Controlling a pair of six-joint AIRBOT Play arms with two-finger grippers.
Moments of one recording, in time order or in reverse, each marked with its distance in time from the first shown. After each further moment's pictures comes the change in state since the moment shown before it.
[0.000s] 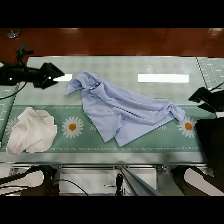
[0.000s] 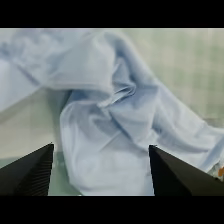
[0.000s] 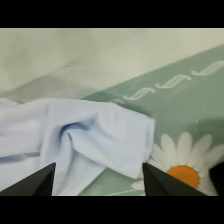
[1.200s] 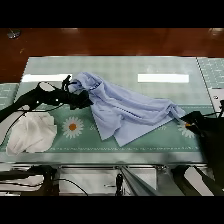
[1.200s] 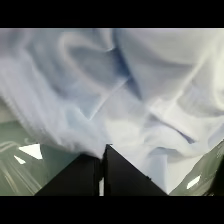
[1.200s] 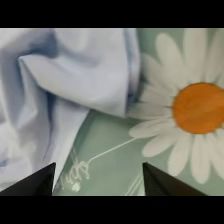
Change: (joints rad) left arm -0.343 -0.136 -0.241 -0.158 0.246 -0.008; right arm -0.243 0.197 -0.465 0.263 -0.082 -0.183
